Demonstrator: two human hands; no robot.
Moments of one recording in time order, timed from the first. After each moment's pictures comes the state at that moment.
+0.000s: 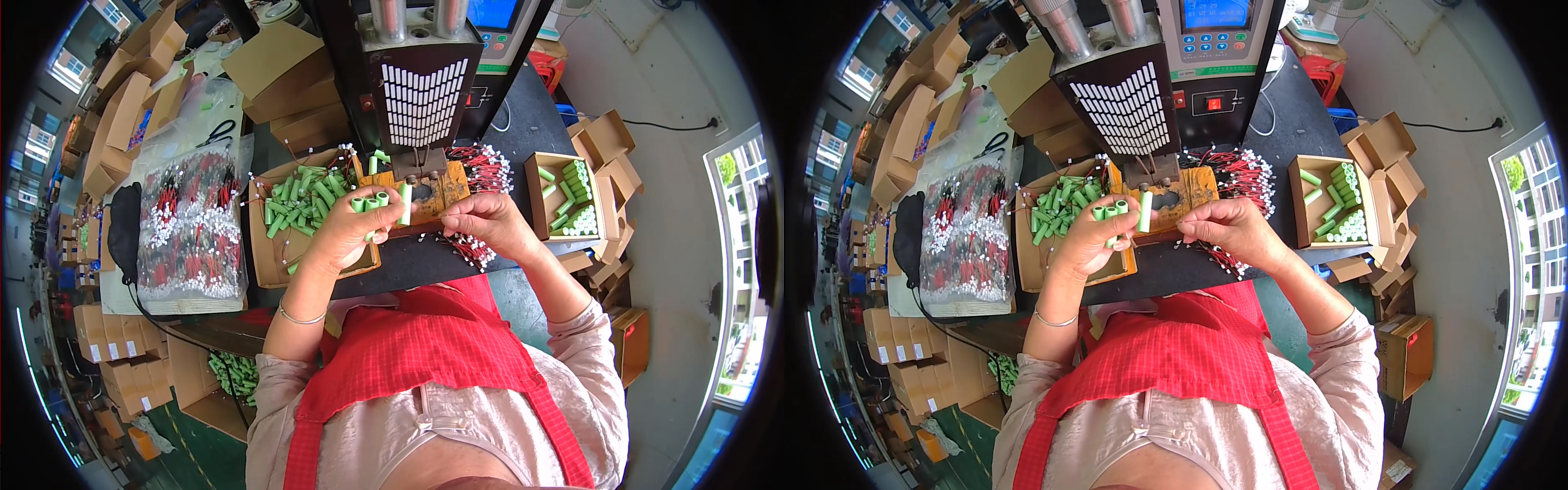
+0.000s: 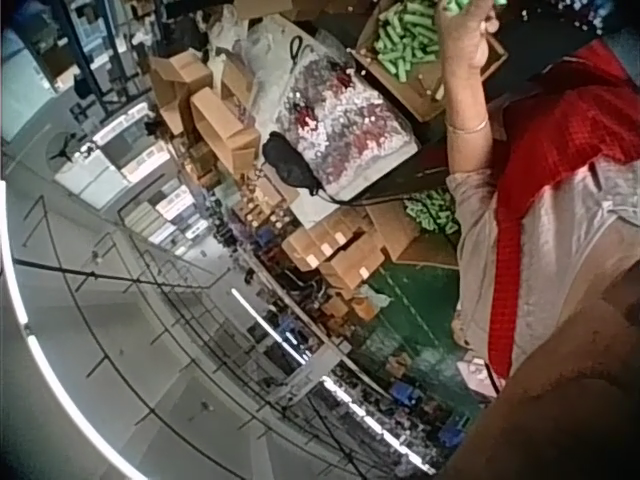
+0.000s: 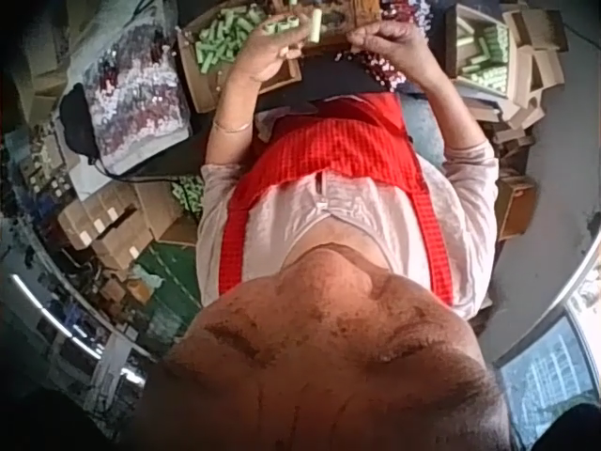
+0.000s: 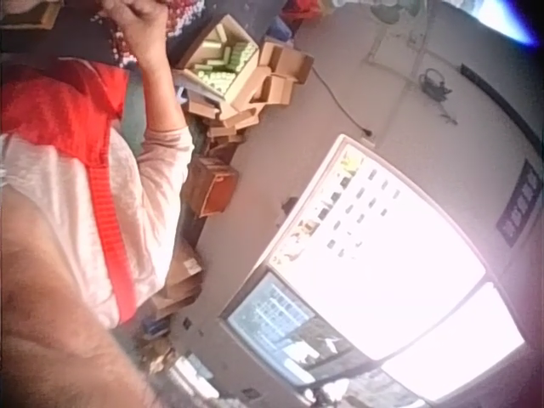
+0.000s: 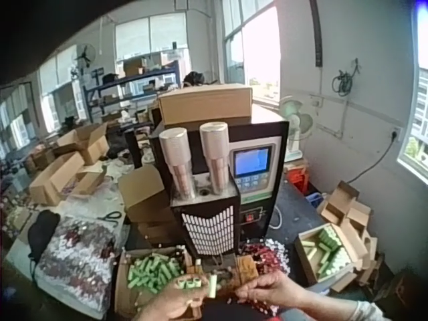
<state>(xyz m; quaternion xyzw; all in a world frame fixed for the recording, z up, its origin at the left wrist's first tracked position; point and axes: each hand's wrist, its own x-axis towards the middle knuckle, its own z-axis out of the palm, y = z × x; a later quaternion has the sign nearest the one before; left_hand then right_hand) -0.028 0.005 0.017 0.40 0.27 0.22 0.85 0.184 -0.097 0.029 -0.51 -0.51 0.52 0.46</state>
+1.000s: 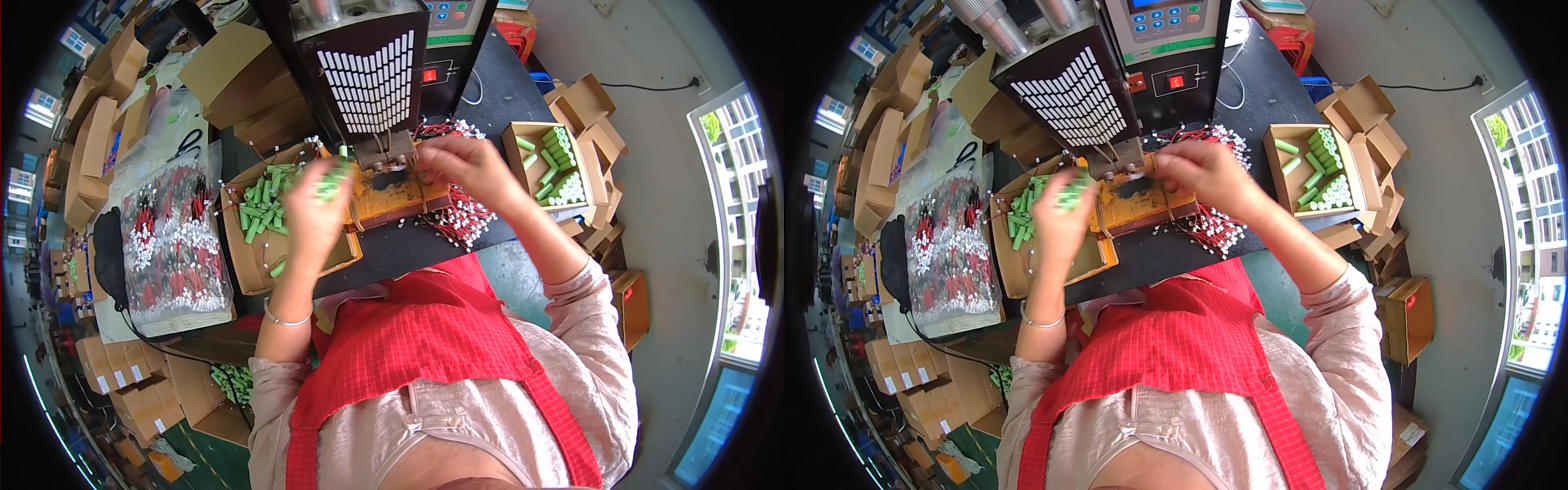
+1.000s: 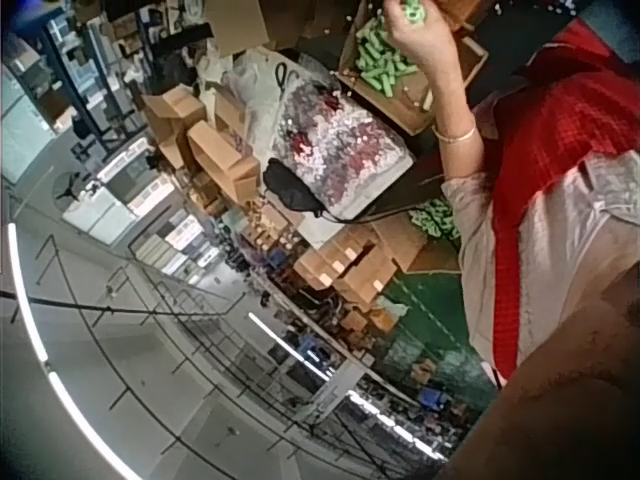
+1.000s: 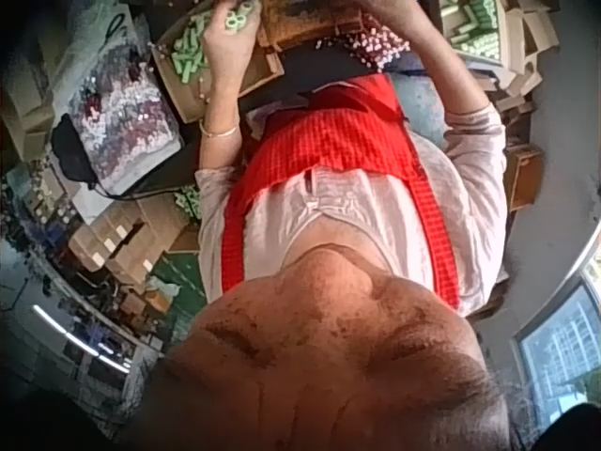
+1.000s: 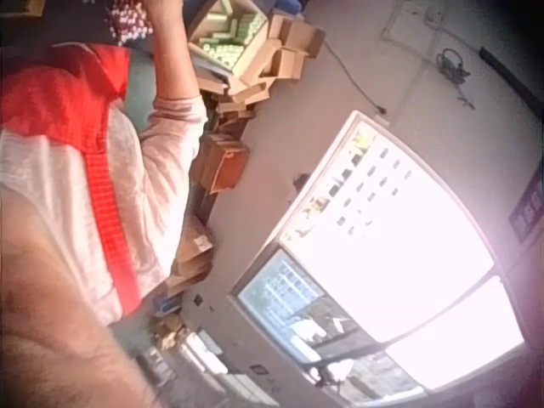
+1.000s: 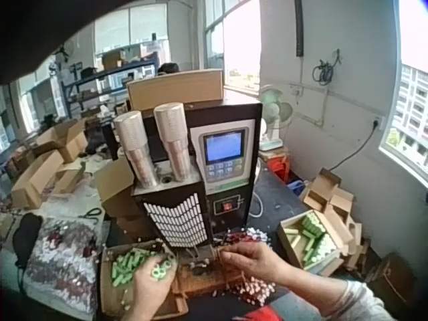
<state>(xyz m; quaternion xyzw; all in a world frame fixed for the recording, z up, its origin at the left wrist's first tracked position) -0.018 0.008 0.006 0.74 0.43 0.39 0.35 0.194 -0.071 0.032 -0.58 -0.47 0.45 0.49</state>
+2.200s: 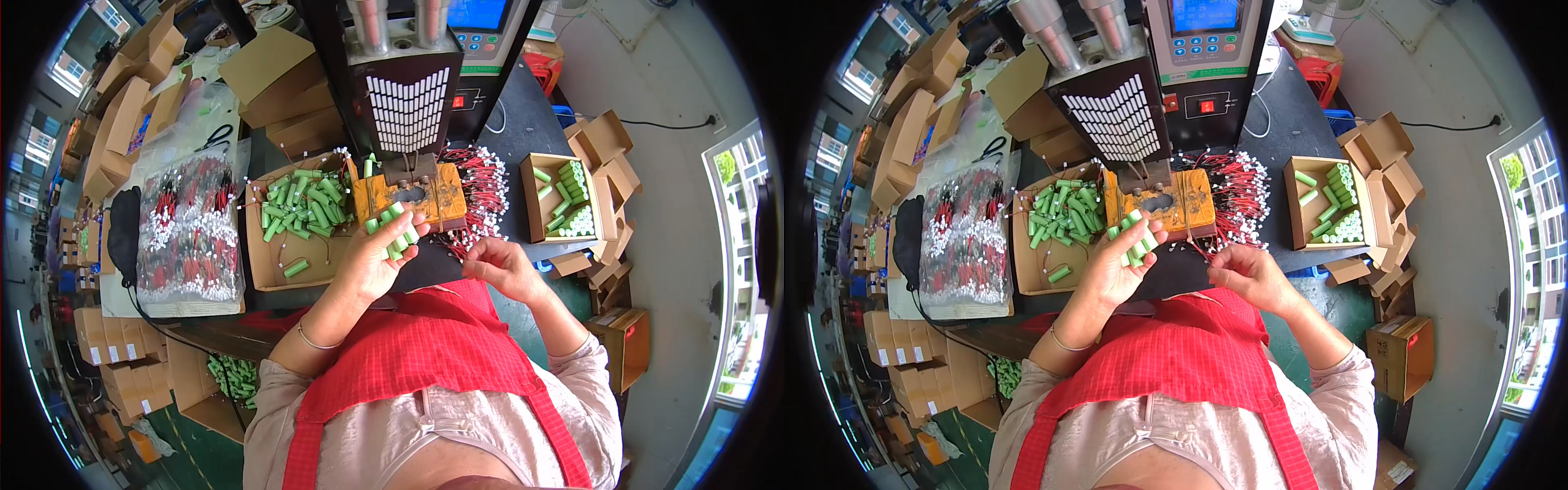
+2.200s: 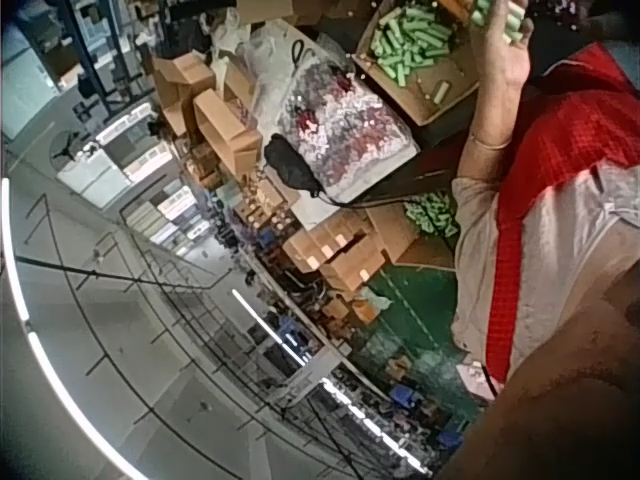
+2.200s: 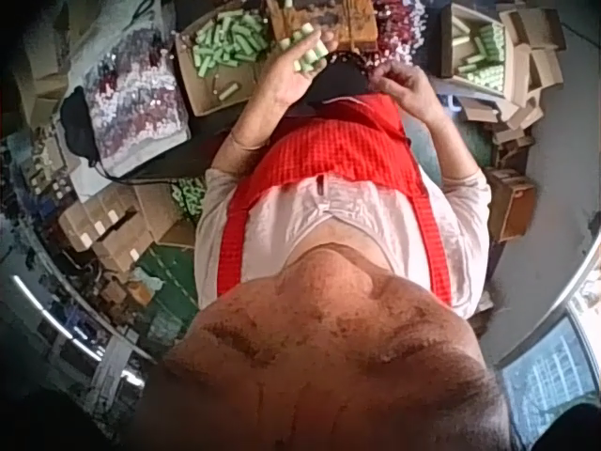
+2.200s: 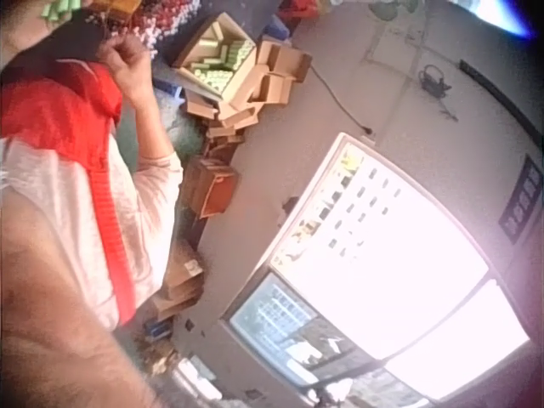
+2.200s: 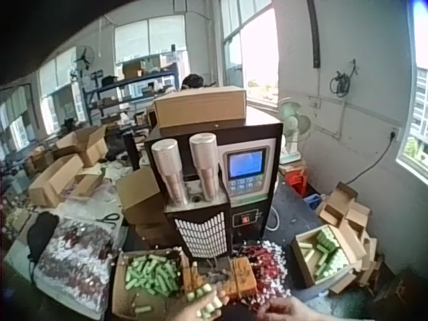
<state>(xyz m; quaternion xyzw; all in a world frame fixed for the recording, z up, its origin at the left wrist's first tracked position) -0.008 -0.041 0.013 0.23 0.29 0.29 0.88 0.191 -0.159 0.009 -0.56 -0.43 0.57 0.43</state>
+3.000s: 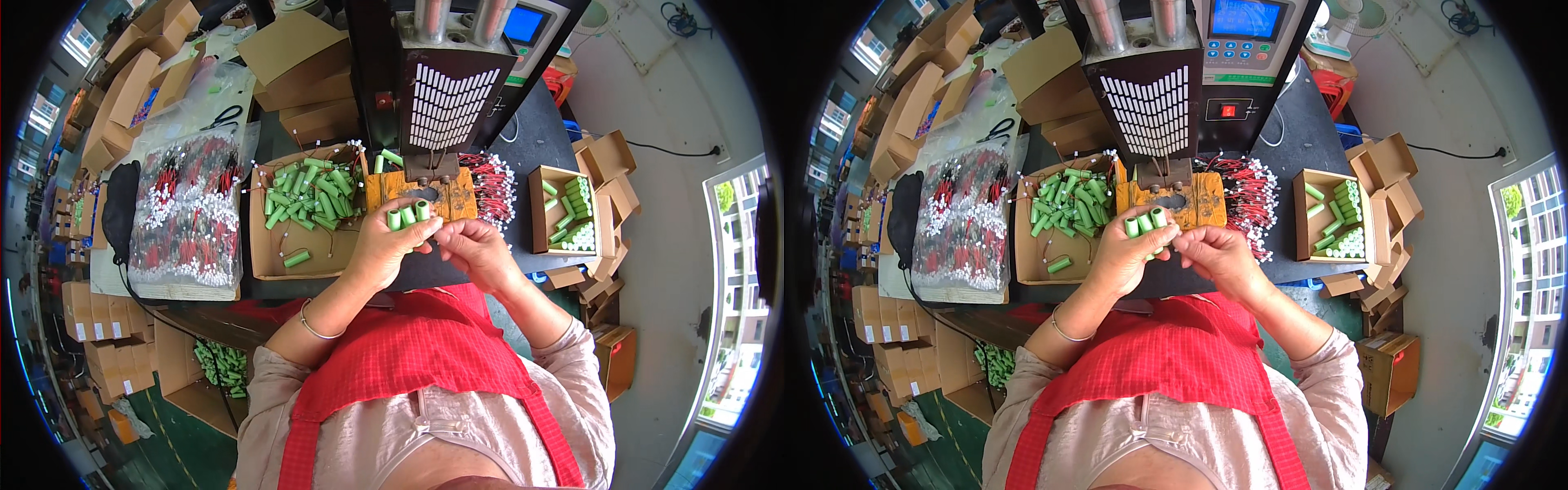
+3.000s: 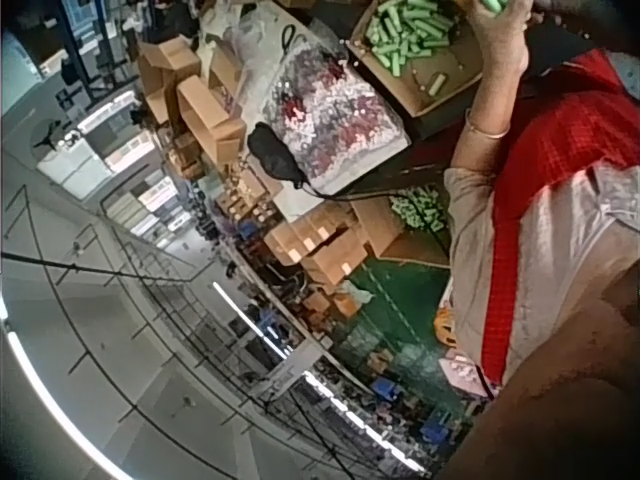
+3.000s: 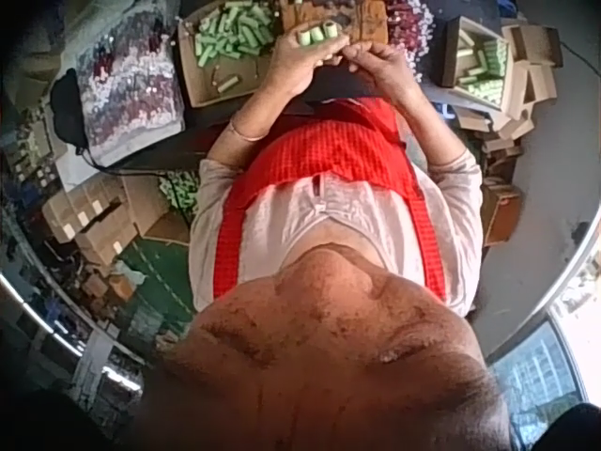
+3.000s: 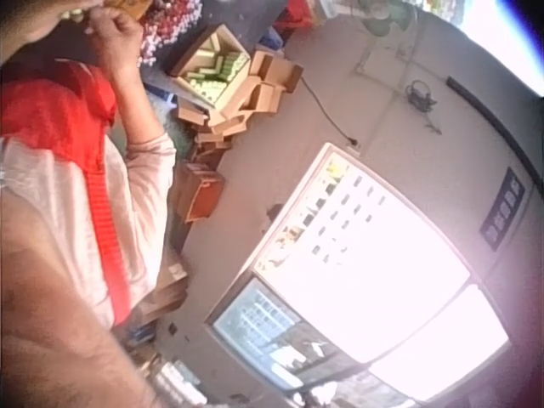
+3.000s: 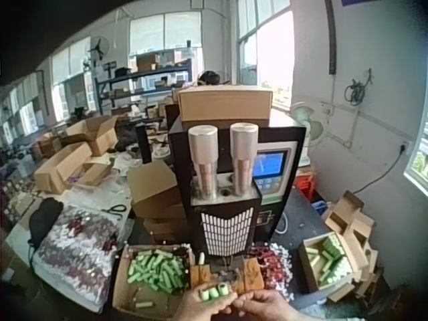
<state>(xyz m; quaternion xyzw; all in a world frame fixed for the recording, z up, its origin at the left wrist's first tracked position) 0.002 -0.039 0.011 0.38 0.30 0.36 0.80 0.158 -0.112 0.002 -0.49 -0.30 0.65 0.50</state>
